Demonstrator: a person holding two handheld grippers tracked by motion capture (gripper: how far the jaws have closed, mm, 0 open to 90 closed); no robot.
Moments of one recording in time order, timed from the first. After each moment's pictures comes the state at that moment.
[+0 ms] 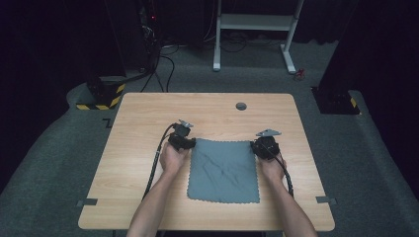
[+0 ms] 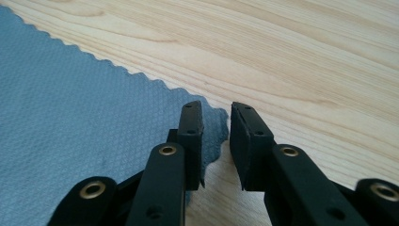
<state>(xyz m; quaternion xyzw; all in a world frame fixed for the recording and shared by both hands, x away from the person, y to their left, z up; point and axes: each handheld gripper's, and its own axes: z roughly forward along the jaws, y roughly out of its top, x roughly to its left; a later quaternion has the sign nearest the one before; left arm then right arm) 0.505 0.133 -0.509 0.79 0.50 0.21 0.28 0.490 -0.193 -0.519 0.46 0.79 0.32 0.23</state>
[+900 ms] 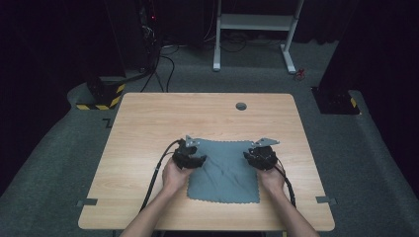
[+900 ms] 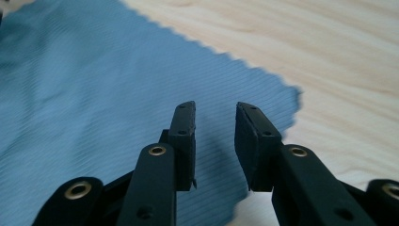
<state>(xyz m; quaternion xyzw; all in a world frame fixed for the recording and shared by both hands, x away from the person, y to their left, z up) 0.427 0.114 -0.506 0.83 0.40 0.16 0.35 0.446 -0.180 -0.508 0.41 0.82 0.35 0.19</state>
